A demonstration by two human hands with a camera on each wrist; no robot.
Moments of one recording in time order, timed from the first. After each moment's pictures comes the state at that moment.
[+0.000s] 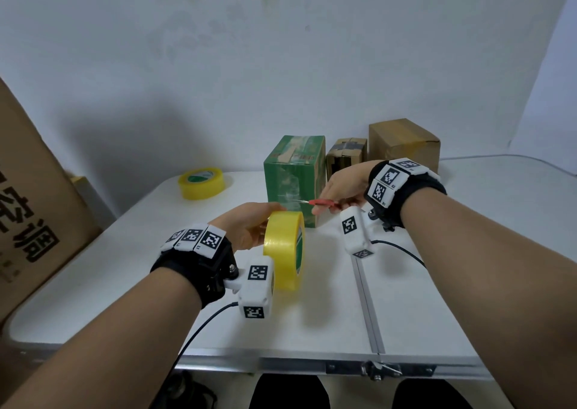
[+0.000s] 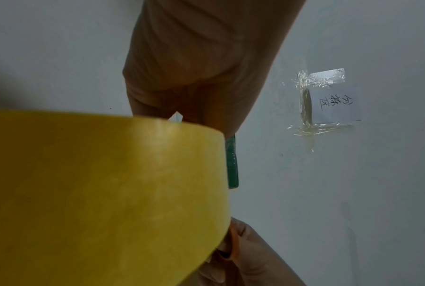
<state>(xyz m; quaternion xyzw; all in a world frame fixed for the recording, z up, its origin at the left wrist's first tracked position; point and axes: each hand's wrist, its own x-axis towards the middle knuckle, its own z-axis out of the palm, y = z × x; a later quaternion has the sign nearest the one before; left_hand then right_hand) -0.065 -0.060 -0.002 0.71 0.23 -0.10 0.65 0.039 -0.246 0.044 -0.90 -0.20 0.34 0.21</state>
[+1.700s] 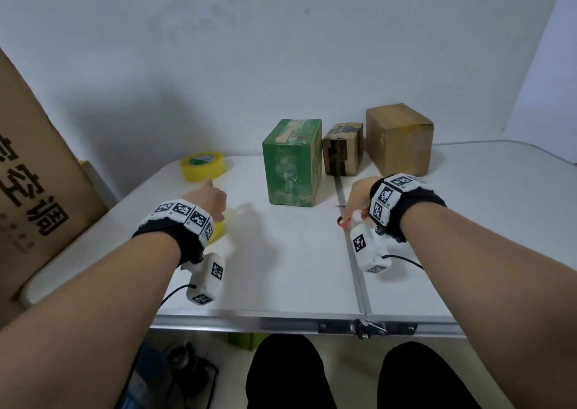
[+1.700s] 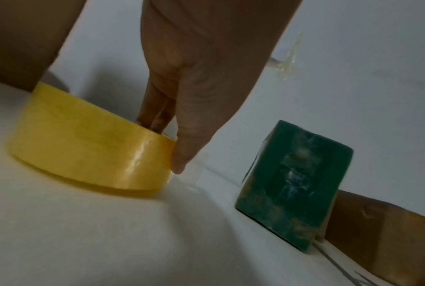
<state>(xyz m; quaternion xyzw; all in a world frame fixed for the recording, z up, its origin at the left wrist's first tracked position) -0.086 0.013 -0.005 0.98 0.13 -0.07 -0.13 0.012 -0.281 -0.004 -0.98 -0.12 0.17 0.02</state>
